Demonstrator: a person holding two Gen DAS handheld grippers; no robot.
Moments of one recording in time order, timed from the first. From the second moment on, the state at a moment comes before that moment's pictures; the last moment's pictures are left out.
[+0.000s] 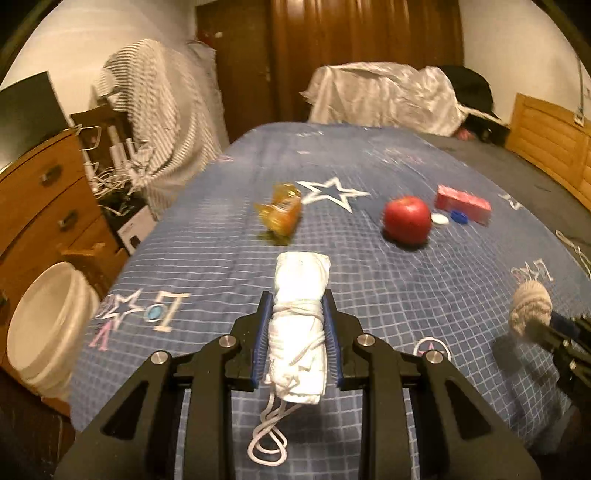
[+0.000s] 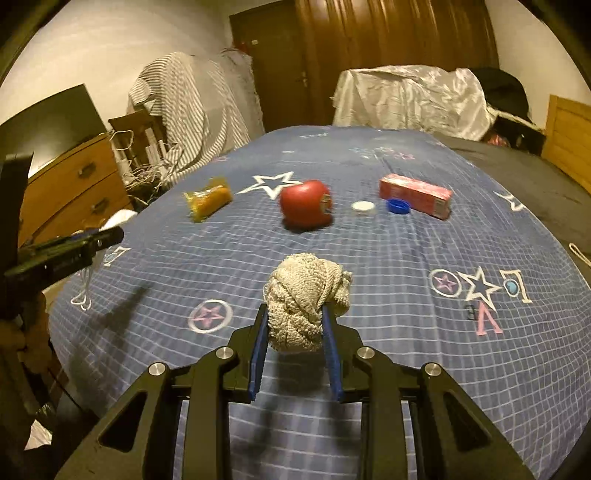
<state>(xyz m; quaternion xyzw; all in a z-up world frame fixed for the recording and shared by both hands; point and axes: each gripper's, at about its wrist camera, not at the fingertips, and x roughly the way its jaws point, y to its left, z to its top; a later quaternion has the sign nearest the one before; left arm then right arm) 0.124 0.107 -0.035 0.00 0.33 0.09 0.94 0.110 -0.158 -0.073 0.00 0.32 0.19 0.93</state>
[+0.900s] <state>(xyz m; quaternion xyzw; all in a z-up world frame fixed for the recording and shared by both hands) 0.056 0.303 0.066 -0.03 0.20 0.29 0.93 0.122 0.137 0.096 -0.10 0.19 0.38 0.90</state>
